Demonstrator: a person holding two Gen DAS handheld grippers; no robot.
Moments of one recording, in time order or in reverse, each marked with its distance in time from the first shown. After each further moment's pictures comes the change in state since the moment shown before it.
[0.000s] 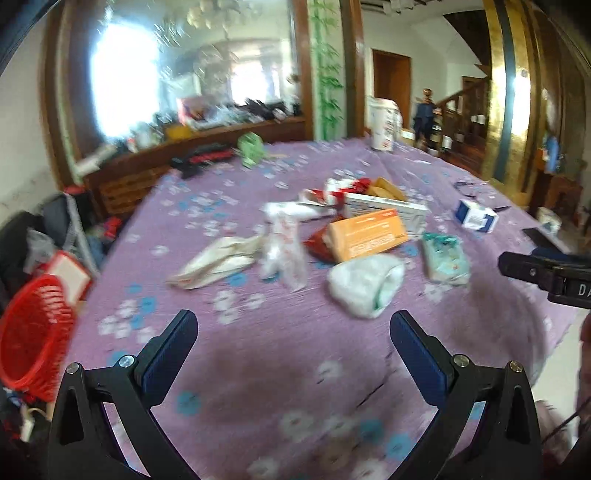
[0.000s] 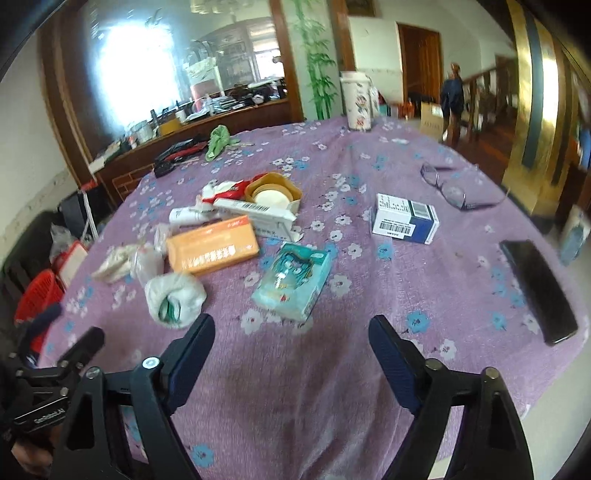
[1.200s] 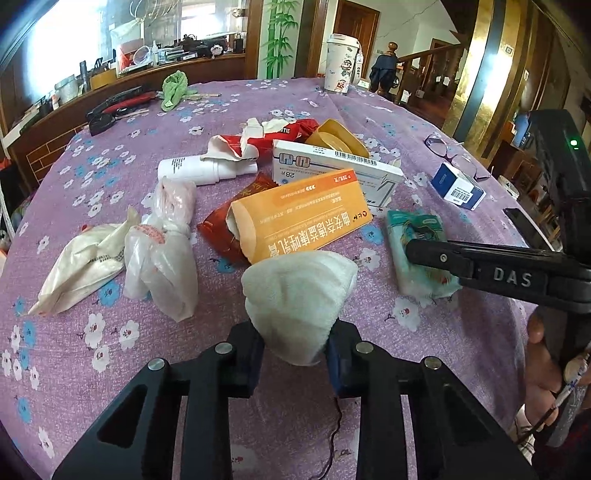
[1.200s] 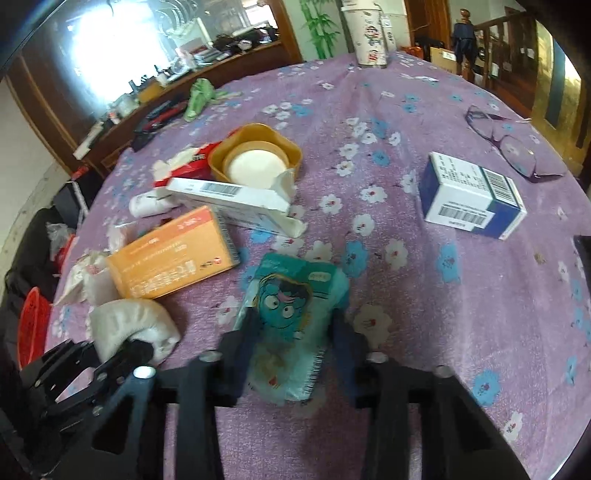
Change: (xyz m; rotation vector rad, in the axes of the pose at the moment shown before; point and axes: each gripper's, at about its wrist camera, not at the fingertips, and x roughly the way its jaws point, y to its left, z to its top) left arm 0.107 -0.041 0.030 0.033 0.237 -0.194; right arm 0.112 -0.007 0.043 0.046 0.213 0.068
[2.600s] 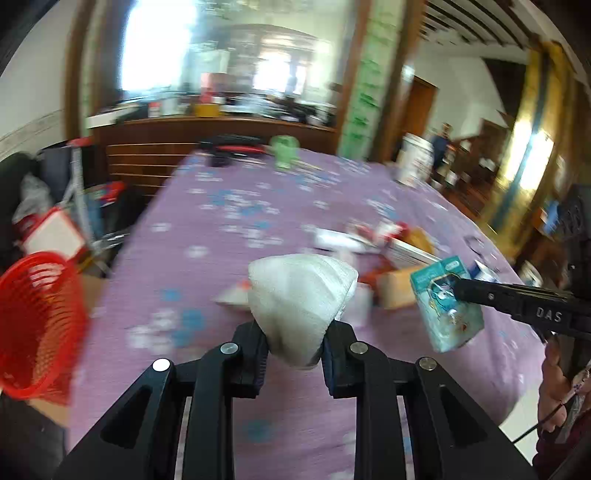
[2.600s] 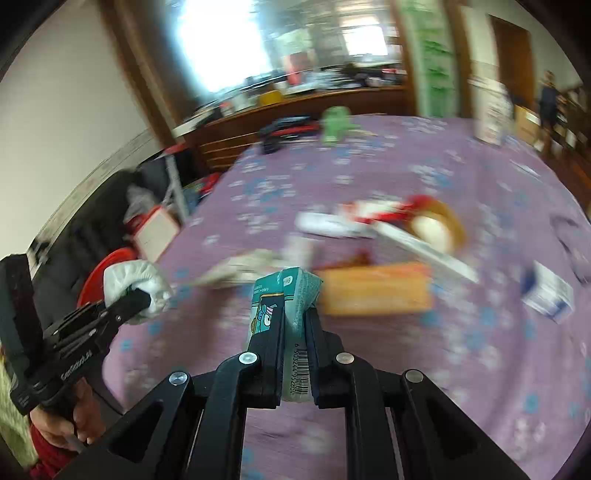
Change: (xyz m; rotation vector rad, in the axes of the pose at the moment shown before) left arm -0.148 0.126 -0.036 -0.248 -0.266 0.145; right arm -0.063 0.149 -0.005 -0.295 -0.079 0.236
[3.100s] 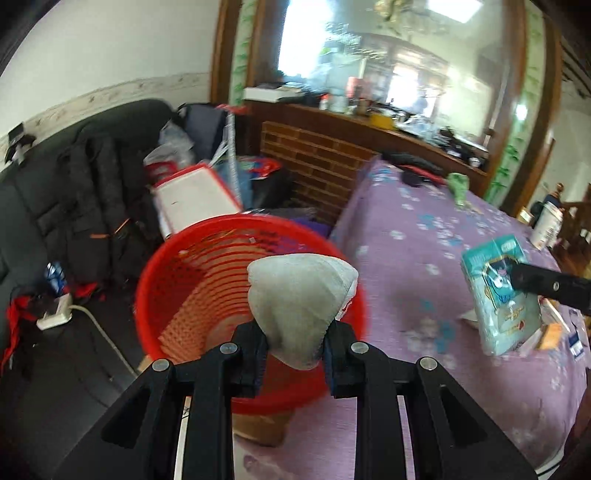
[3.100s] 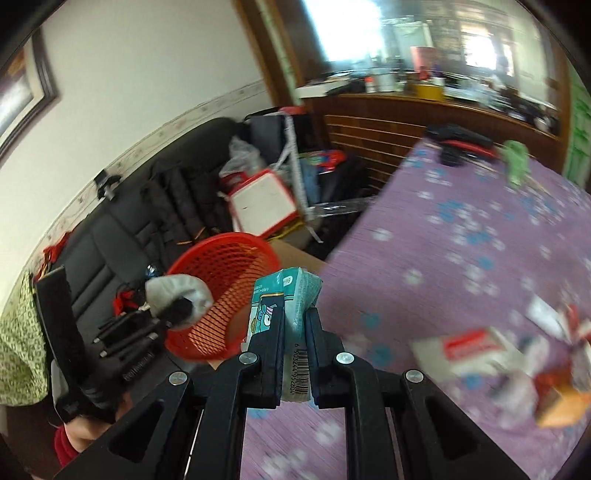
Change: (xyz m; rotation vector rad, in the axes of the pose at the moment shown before) left arm -0.056 0.215 -0.021 -0.289 -0.009 0.386; right arm 0.109 0.233 0.046 -0.279 0.088 0.257
